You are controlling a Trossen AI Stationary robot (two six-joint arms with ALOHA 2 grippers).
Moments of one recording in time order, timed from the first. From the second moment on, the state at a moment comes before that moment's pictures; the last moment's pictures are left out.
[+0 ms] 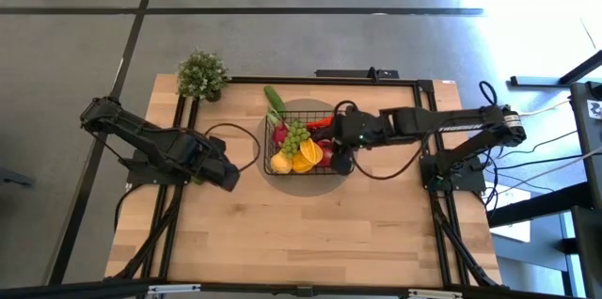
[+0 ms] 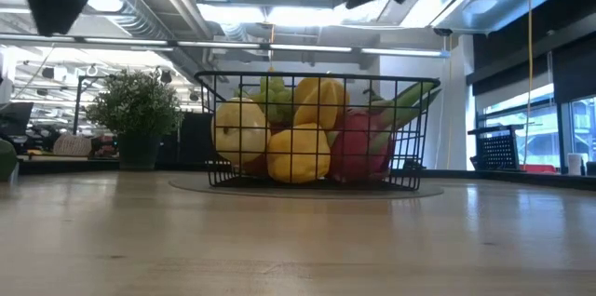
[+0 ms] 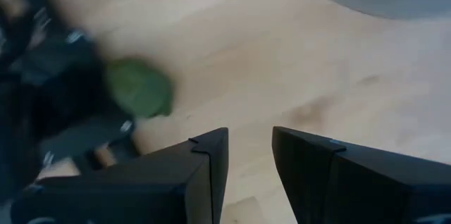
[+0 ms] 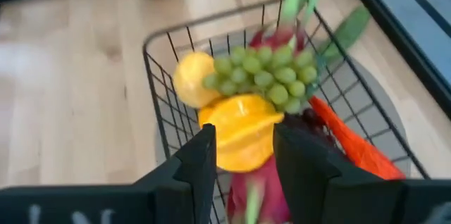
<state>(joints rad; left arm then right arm) -0.38 1.24 1.16 -1.35 -0.14 -1.57 0.06 1.45 1.36 -0.69 0.21 0.28</state>
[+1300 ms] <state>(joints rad) -0.40 1.24 0.98 -1.39 0.04 -2.03 0.06 1.45 1.40 -0.69 -0.11 -0.03</state>
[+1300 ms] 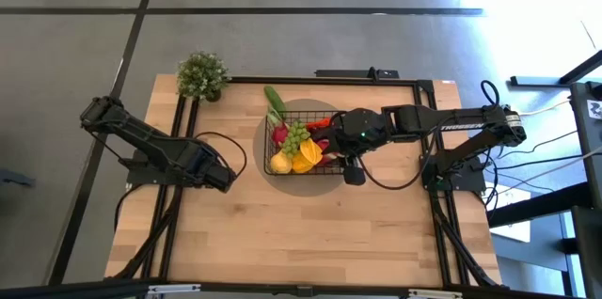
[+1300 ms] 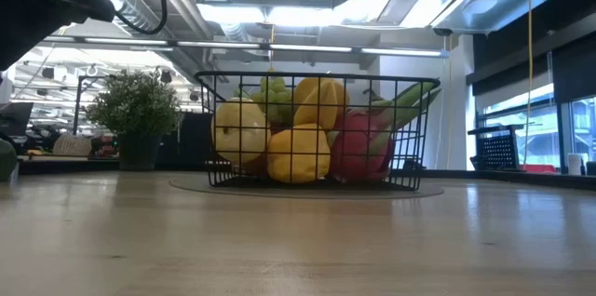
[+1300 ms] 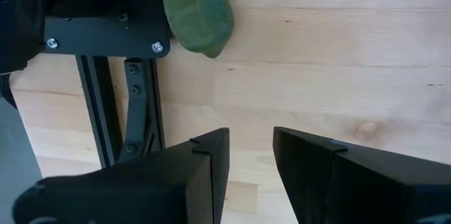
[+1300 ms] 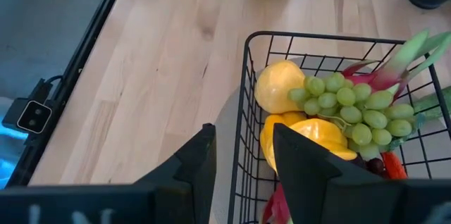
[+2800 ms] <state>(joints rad) -0.35 1.24 0.75 -1.35 -0.04 -2.43 0.06 1.45 1.40 -0.69 -0.11 -0.03</state>
